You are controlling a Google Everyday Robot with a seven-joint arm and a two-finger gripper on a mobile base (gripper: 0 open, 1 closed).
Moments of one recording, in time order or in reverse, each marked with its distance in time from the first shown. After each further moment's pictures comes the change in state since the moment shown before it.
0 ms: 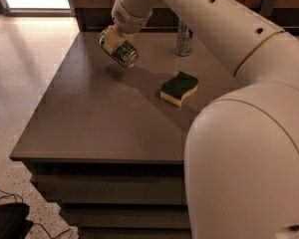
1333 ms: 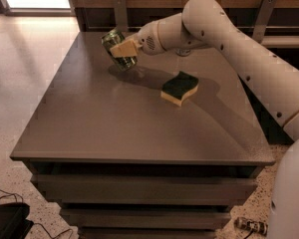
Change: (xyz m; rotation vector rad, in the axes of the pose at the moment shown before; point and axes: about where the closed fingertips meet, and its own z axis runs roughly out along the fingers) arm 0.013 -0.007 -0.001 -0.227 -0.571 -0.094
